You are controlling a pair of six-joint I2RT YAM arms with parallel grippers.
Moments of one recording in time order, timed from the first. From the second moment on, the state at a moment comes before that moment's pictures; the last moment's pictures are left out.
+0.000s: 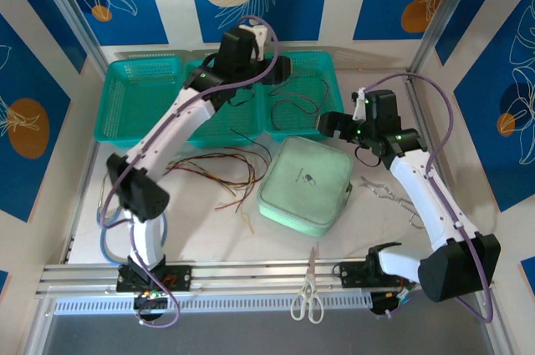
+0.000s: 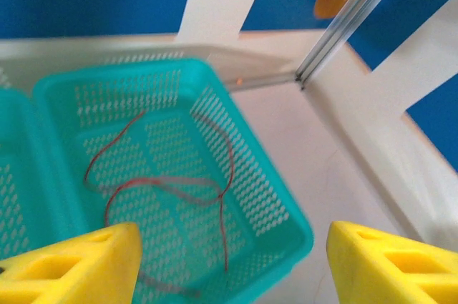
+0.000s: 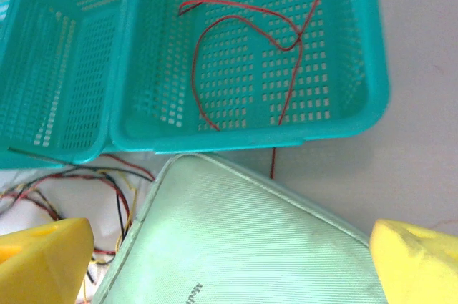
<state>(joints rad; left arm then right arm) -0.62 1.86 2.03 -0.62 0.05 -0.39 0.23 1.19 1.12 -0.65 -0.18 0.36</state>
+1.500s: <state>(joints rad) -0.57 1.04 0.63 -0.53 0.08 -0.71 0.73 1.91 1.61 -0.55 -0.15 0.00</state>
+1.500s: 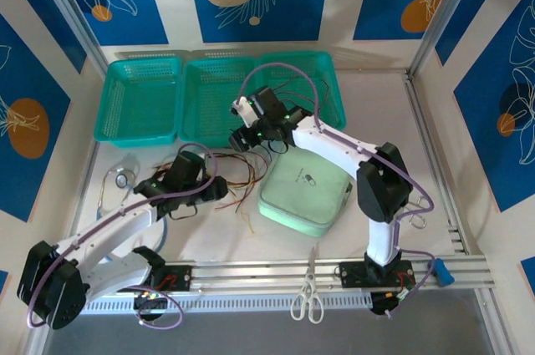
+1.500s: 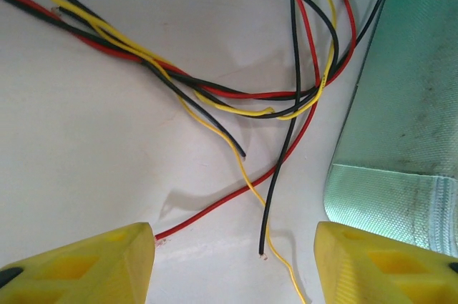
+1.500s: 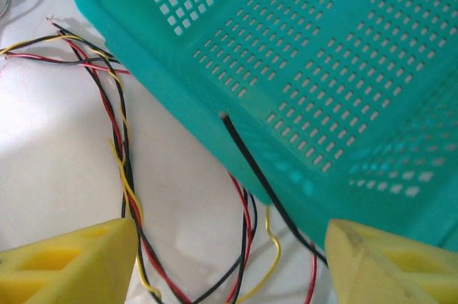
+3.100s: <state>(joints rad) -0.56 1.01 0.87 -0.61 0.09 -0.67 0.74 1.51 1.49 -0.21 -0.25 -0.02</state>
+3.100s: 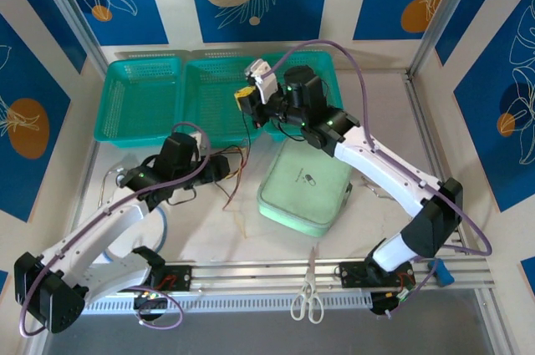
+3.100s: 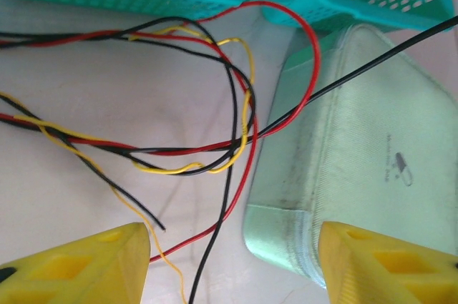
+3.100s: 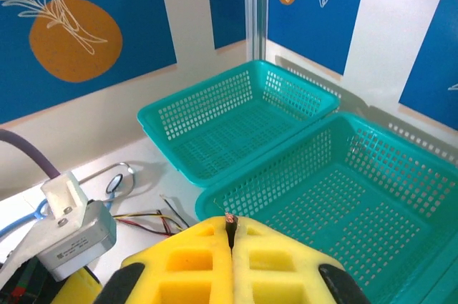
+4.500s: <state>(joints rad) -0.48 1.51 1.04 -0.18 0.47 -0.85 0.72 1.35 1.30 -0.10 -0.26 0.08</state>
